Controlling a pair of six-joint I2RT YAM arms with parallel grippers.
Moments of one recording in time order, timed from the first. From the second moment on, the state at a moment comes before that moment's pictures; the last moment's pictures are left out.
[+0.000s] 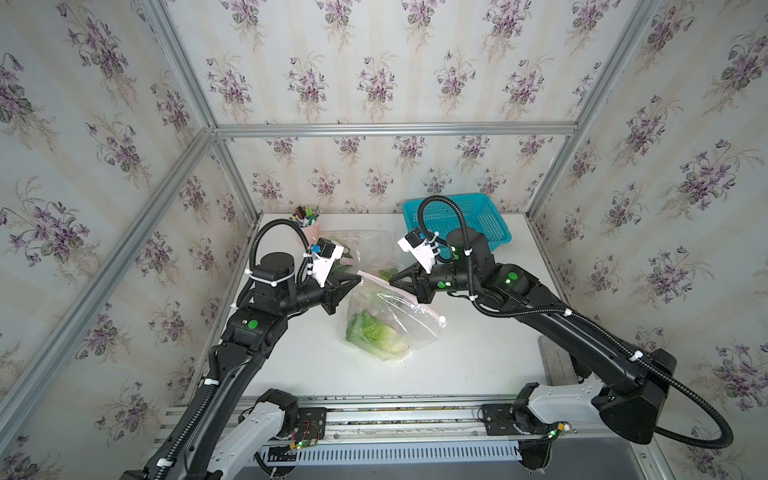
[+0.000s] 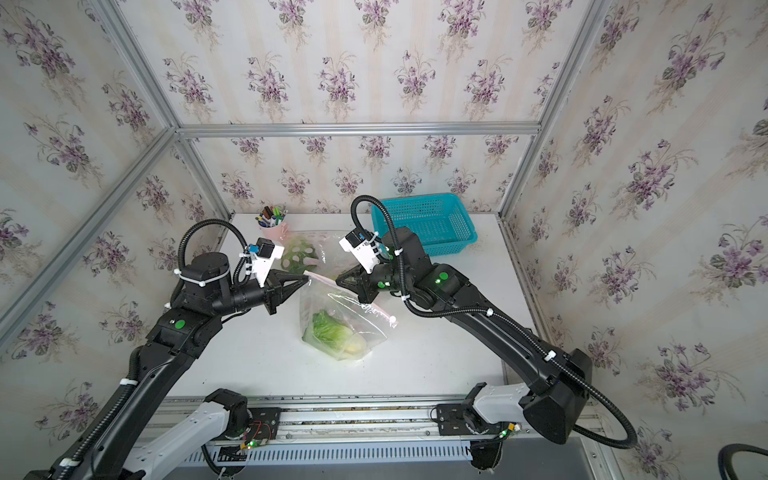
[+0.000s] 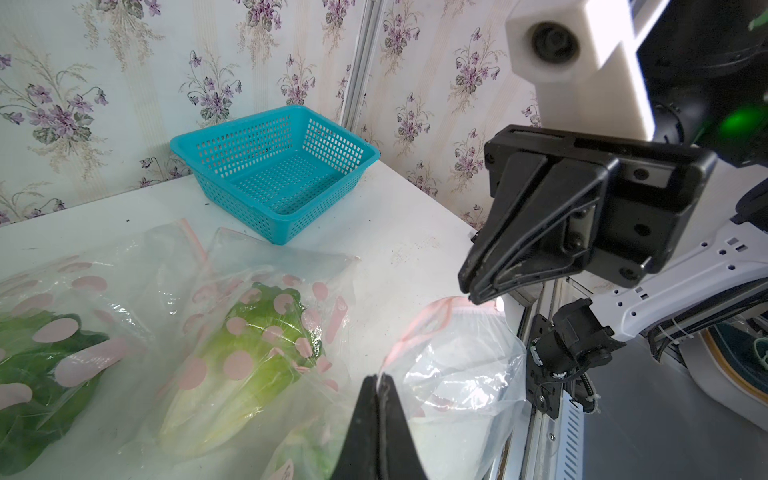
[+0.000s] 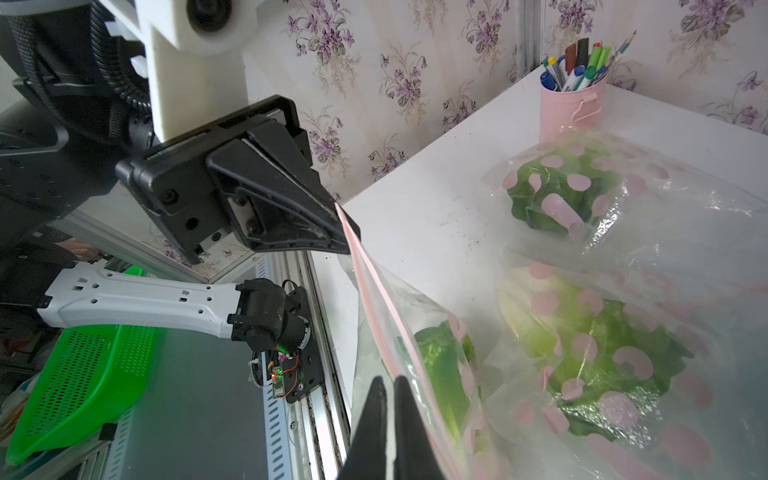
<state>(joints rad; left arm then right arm) -0.29 0.88 0.95 -0.44 0.67 -0.06 0.80 1.32 1.31 -0.47 -0.54 0.18</state>
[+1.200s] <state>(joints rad) -0.29 0.88 0.95 -0.44 0.68 -0.06 0.81 1.42 1.33 -0.48 -0.65 0.16</state>
